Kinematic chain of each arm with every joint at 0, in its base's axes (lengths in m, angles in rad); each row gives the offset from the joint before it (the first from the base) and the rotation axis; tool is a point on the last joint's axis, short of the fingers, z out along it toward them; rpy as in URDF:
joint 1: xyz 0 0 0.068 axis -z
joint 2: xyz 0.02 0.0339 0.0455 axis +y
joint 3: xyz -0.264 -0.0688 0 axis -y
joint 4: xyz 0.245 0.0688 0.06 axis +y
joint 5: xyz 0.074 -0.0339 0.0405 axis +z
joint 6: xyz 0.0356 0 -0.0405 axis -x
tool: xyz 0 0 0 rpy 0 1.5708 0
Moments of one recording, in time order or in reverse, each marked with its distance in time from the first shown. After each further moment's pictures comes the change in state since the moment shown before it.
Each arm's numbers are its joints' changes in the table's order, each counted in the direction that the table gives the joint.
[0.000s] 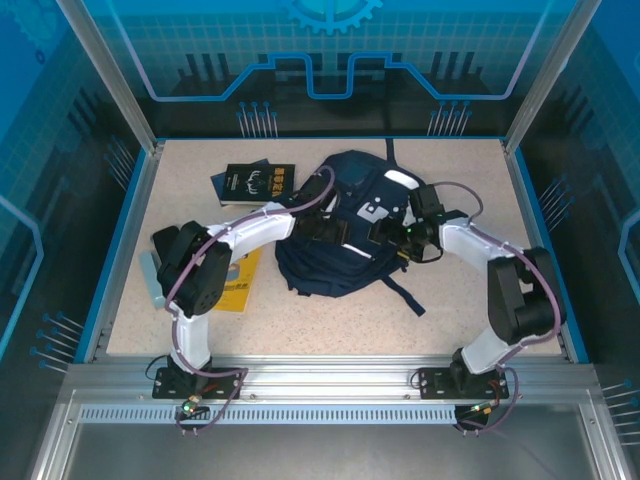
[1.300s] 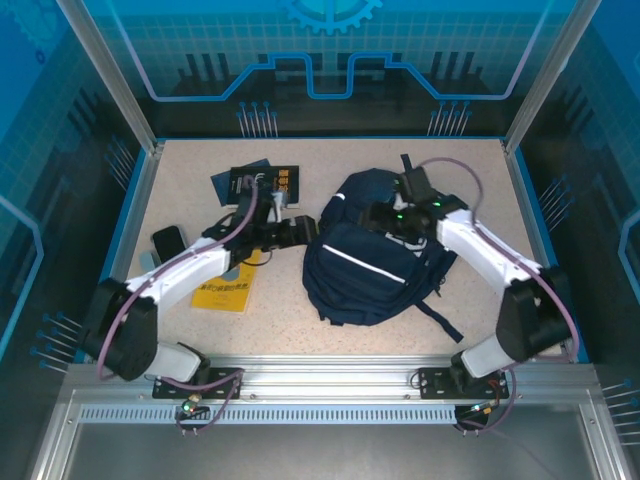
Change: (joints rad) left arm -0.148 -0.475 -0.496 -0.335 -0.248 0.315; right arm -0.108 -0.108 0.151 0.176 -0.184 -0.014
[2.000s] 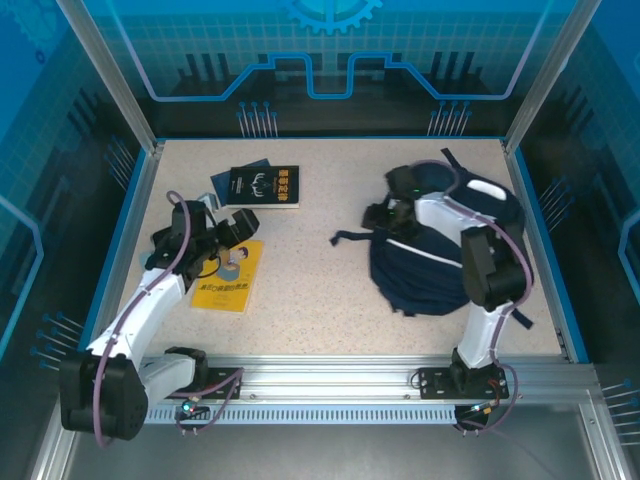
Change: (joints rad) left arm -0.377 -0.360 -0.223 0.054 0.060 -0.015; right arm -0.008 0.423 0.187 -0.067 -0.050 0.061
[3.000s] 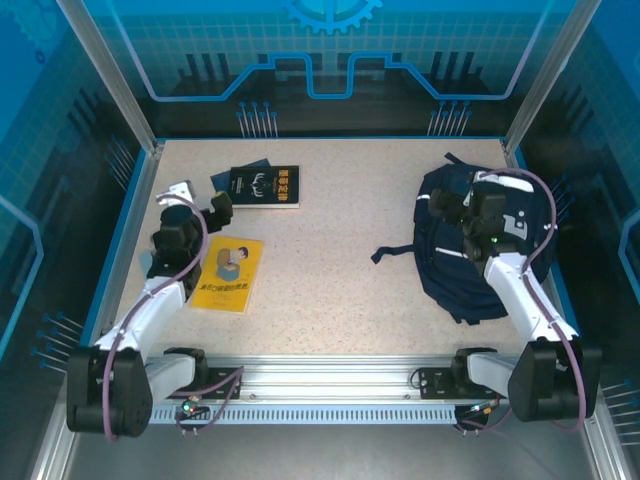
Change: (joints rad) left arm -0.082 -0.019 -0.109 -0.452 0.383 -0.304; right arm 0.353 -0.719 -0.455 -0.323 -0.201 0.247
